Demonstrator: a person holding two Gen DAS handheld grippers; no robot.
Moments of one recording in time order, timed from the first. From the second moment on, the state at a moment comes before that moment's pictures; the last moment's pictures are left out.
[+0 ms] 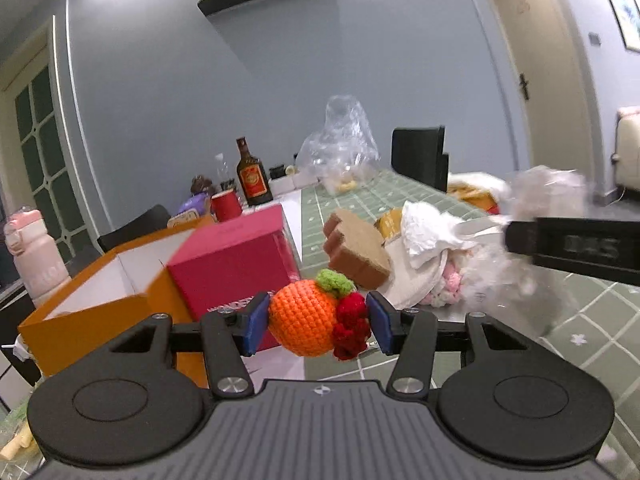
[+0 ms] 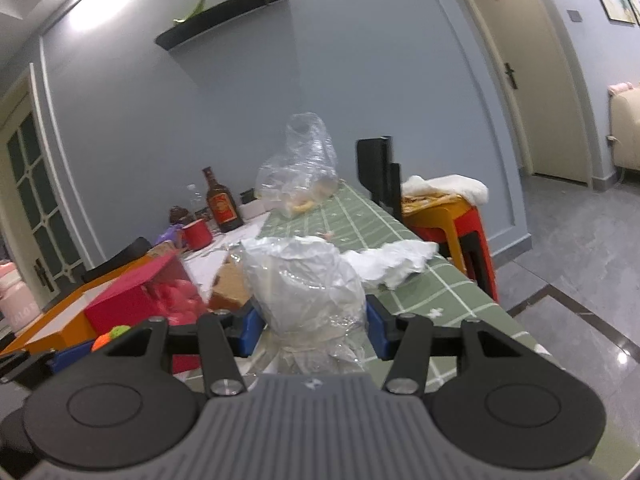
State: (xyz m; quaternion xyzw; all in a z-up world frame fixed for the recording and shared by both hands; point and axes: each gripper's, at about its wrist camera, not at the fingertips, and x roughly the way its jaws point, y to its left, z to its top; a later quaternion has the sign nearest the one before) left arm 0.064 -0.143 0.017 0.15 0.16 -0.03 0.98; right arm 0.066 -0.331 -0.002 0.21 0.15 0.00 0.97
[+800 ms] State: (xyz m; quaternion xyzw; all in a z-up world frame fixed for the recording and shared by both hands) left arm -0.003 0.046 0.077 -0.09 0.06 0.03 0.99; right arm 0.052 -0.208 0.073 0.27 0.01 0.26 0.93
